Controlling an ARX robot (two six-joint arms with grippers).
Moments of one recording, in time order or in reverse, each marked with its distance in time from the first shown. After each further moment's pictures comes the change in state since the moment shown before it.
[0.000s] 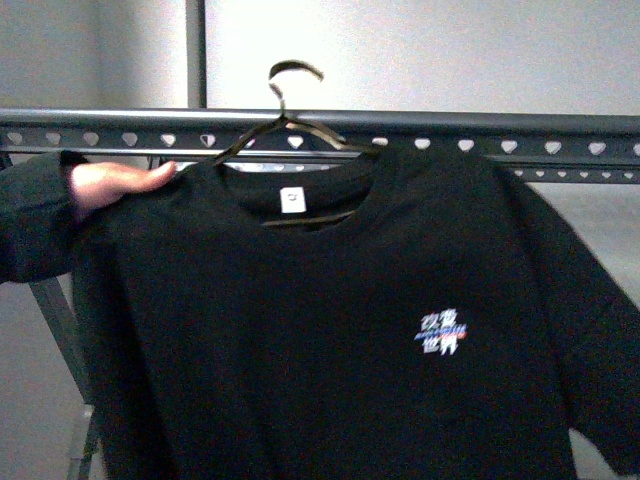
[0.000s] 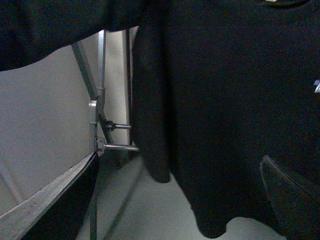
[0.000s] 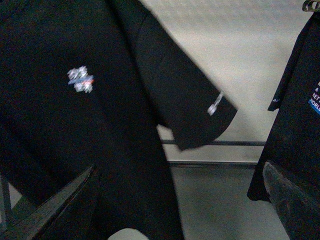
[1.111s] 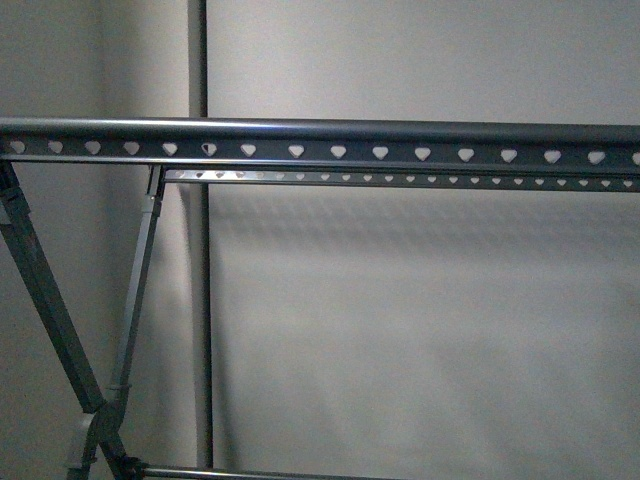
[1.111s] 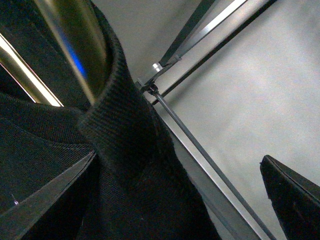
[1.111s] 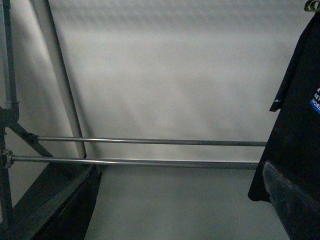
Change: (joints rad) left arm 0.312 1.353 0.808 0.175 -0.068 -0.635; right arm 0.000 0.000 0.000 0.000 -0.002 0.000
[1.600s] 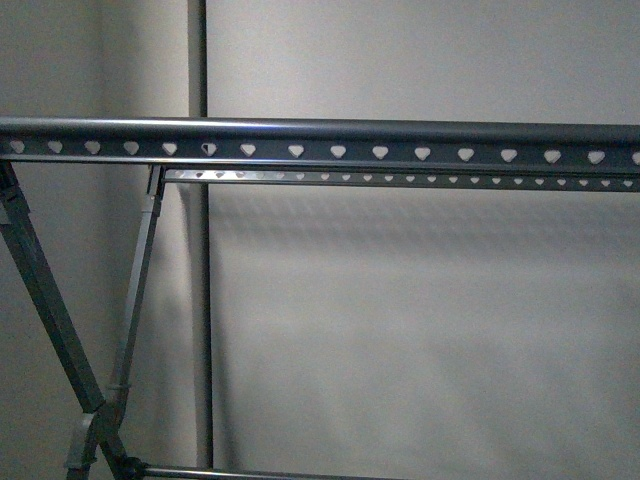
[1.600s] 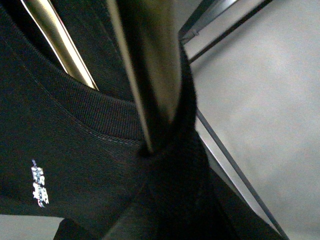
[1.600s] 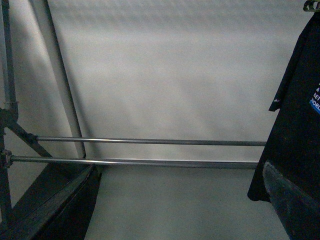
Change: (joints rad) left arm 0.011 0.051 0.022 -0.082 0.039 -0.025; right arm 0.000 0.000 0.000 0.000 0.000 0.000
